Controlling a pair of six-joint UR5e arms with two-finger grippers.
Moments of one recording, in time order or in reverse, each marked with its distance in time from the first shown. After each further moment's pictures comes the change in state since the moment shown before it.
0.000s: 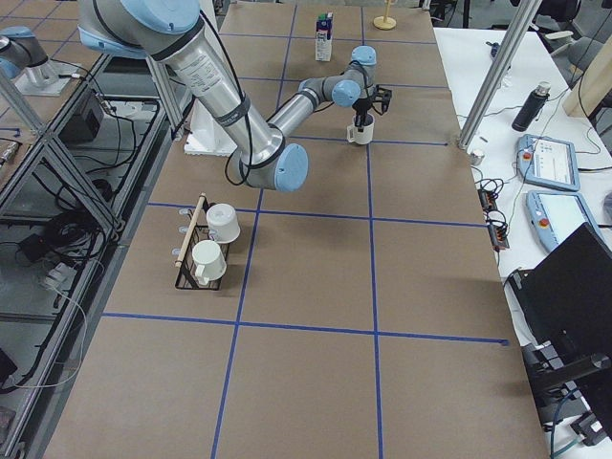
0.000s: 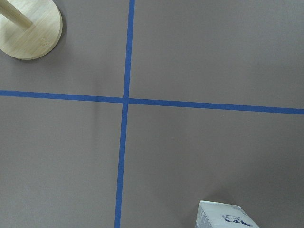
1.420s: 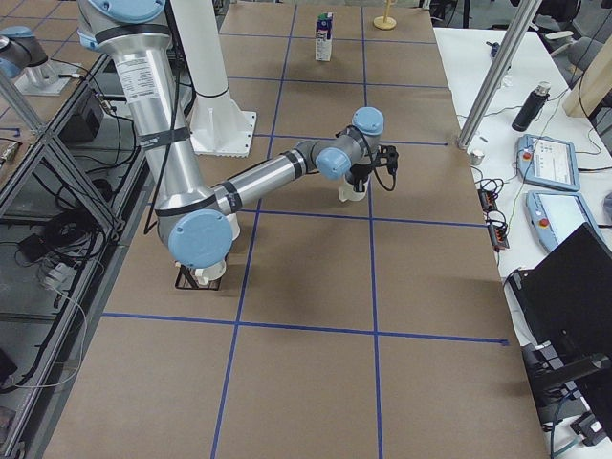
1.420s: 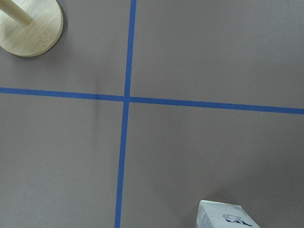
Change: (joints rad) left arm -0.001 -0.003 0.009 0.010 -0.007 0.010; right arm 0.251 -0.510 0.349 0.089 0.263 -0.421
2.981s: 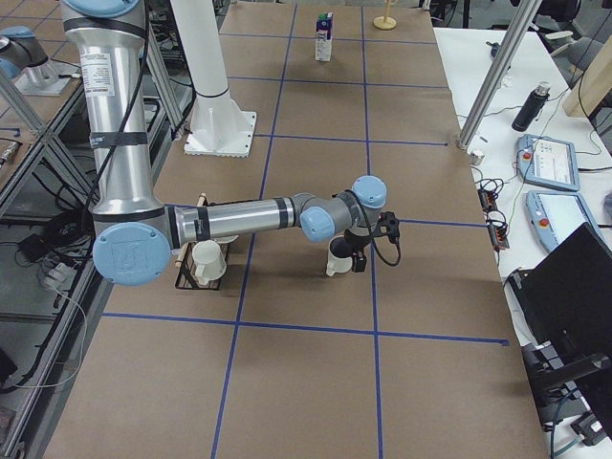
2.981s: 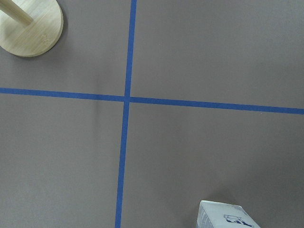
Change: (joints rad) left arm 0.000 -0.006 0.006 0.004 0.003 -0.001; right arm 0.238 -0.297 -0.110 0.045 0.068 -0.543
